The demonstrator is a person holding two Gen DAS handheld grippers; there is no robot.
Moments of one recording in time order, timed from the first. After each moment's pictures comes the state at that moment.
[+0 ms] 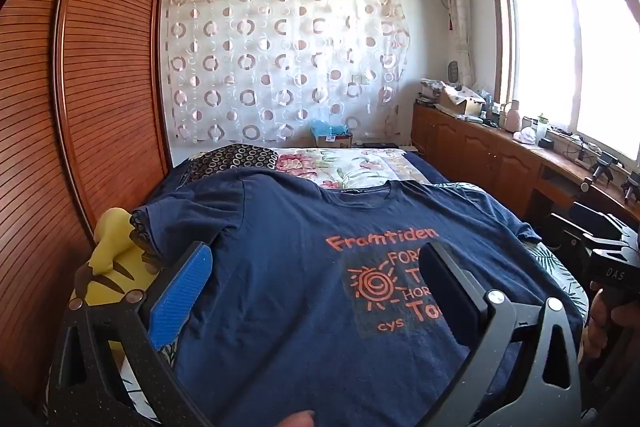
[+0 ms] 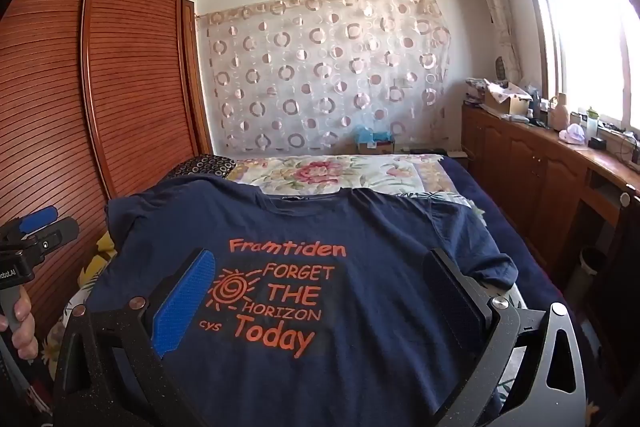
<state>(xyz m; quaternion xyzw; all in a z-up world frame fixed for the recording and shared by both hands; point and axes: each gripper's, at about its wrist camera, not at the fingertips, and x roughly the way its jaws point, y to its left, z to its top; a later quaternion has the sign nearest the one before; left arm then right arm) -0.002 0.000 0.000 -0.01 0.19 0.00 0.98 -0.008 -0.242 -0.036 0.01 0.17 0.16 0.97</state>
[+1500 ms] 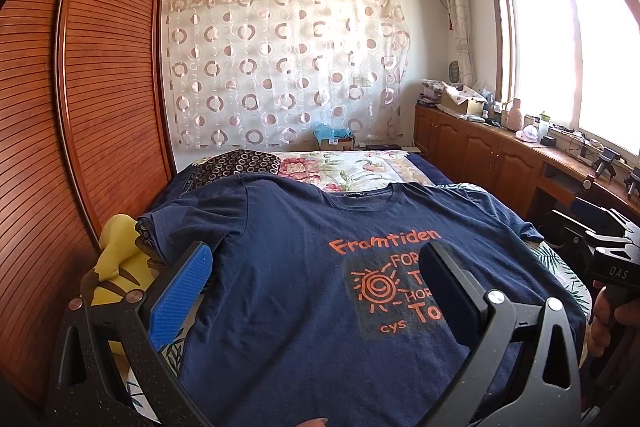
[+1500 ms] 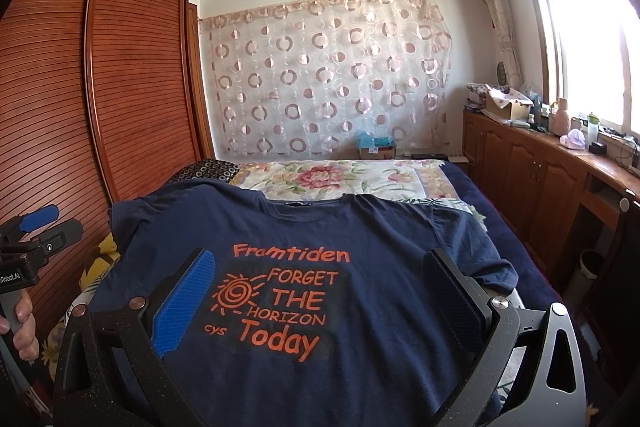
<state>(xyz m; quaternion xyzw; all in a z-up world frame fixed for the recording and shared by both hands) -0.002 -0.002 0.000 -0.01 0.20 0.01 0.98 -0.008 -0.240 -0.031 0.01 0.16 0.16 0.97</state>
